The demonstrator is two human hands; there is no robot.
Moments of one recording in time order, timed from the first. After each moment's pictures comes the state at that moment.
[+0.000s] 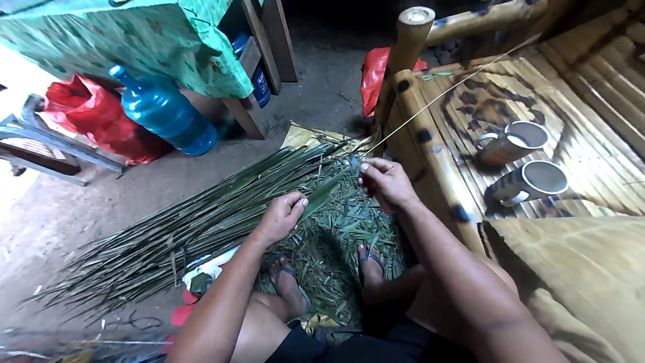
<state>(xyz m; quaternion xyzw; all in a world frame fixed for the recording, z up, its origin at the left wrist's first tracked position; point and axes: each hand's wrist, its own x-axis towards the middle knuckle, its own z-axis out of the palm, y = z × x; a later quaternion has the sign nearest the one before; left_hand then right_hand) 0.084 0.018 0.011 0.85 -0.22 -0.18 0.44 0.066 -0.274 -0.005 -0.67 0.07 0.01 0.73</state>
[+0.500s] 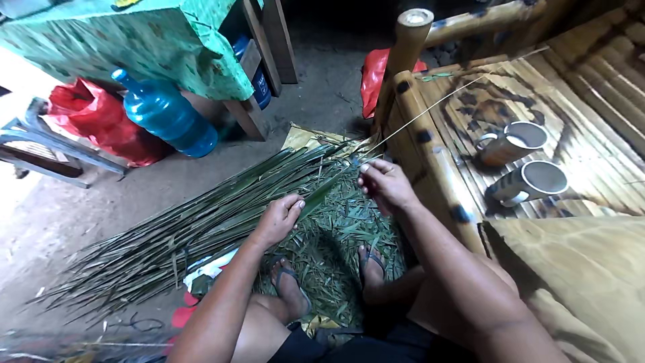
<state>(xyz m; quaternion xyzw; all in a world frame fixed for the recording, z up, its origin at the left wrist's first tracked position) 0.087 0.027 0.003 0.87 -0.23 -0.16 0.39 0.066 -0.271 -0.005 -0.65 0.08 0.03 0.76</state>
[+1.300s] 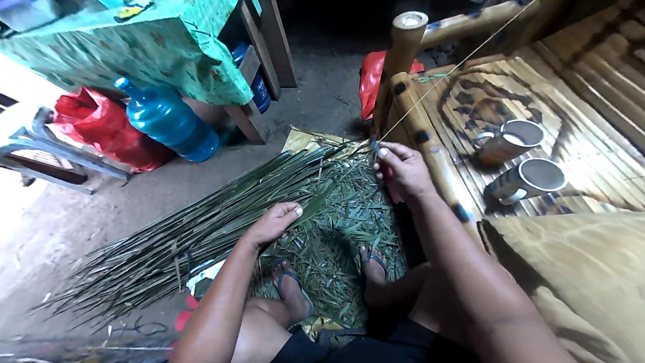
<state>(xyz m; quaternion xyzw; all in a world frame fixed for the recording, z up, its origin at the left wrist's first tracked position) 0.096 0.040 0.002 0.77 -0.16 -0.36 0.49 0.073 -0.303 0.007 -0.66 0.05 -0.08 0.75</state>
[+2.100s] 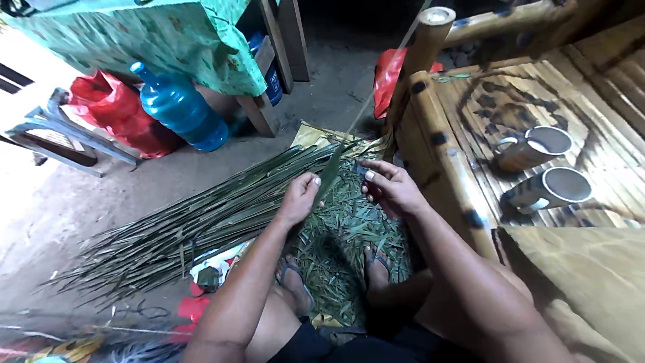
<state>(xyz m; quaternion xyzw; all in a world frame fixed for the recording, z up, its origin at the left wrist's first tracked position) 0.099 -0.010 0.010 0.81 -0.15 -0.15 0.54 0.062 -0.264 -0.003 -0.63 0.00 0.09 0.77</state>
